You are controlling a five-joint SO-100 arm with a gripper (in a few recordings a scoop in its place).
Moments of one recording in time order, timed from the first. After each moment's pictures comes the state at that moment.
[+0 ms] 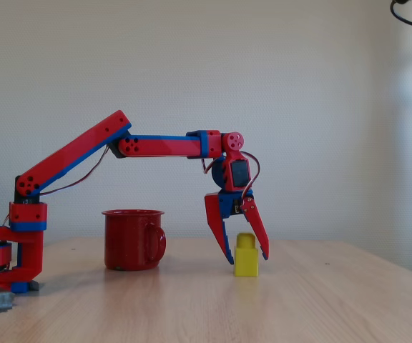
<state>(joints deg) -21.4 41.1 35.1 79.7 28.7</state>
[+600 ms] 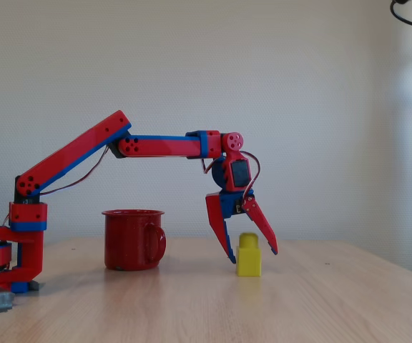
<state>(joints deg) -22.1 41.1 35.1 78.0 27.5</state>
